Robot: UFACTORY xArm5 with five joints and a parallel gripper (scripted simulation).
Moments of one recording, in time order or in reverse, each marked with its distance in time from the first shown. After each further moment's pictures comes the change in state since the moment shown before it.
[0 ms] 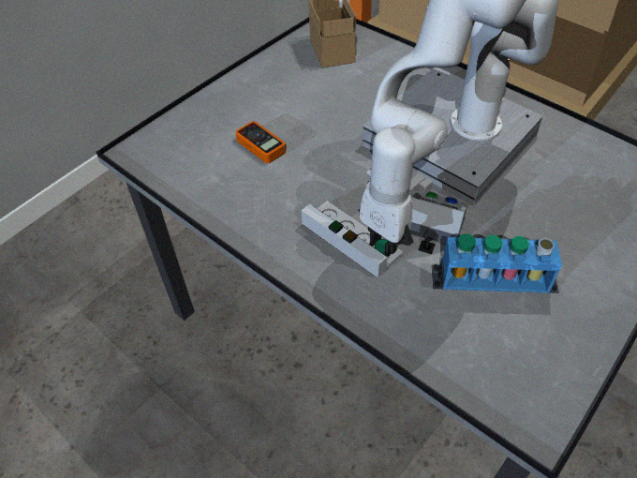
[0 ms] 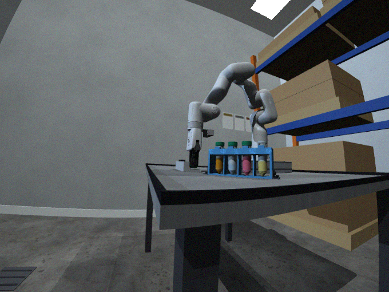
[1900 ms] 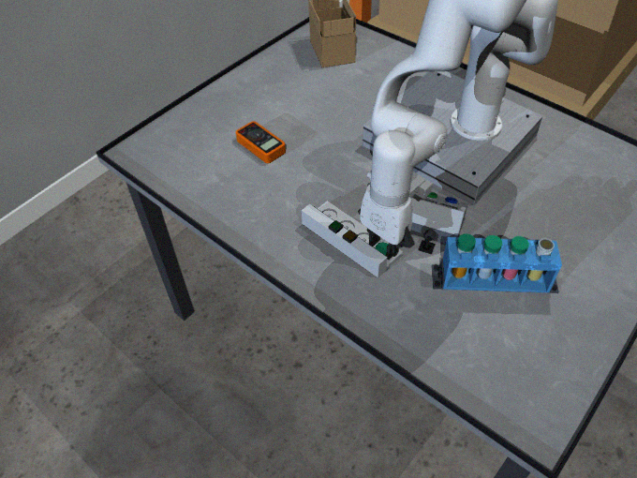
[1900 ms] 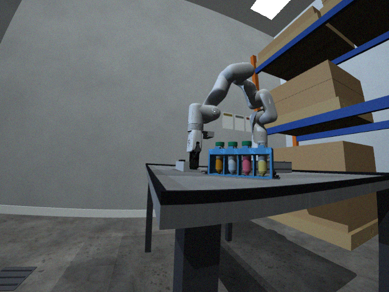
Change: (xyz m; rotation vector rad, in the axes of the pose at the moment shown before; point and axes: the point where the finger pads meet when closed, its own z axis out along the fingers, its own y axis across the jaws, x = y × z) arm 0.001 0.000 0.008 0.000 0.001 0.000
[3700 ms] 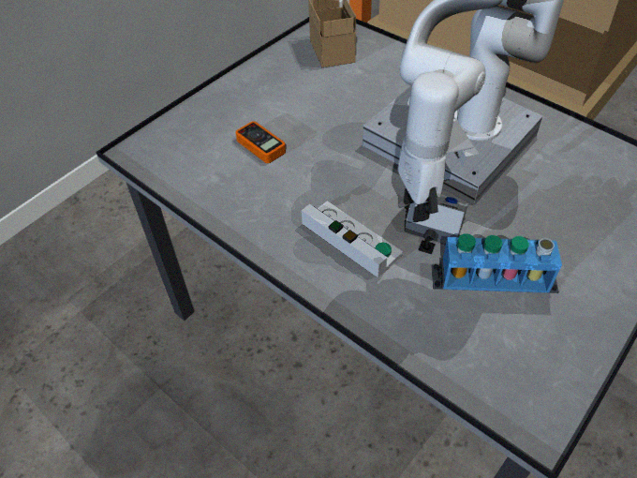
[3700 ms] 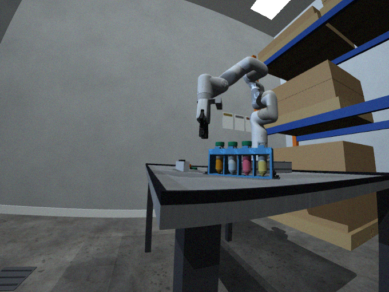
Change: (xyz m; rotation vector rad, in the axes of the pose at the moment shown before) arm 0.026 0.048 -0.136 0.003 0.006 0.529
